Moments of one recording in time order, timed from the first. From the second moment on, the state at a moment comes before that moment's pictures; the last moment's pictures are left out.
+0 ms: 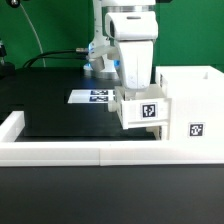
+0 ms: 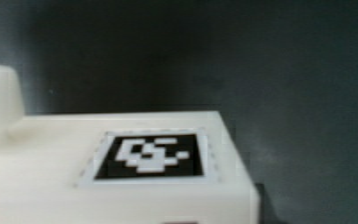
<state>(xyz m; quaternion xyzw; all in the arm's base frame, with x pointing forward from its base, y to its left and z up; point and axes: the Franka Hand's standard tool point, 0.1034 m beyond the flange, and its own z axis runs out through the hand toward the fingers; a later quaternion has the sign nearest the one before) 0.534 0.000 0.053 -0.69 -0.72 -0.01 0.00</state>
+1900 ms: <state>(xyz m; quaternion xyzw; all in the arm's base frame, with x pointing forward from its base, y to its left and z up) 0.548 -0.028 0.107 -0.71 -0.70 -0.01 -0.02</state>
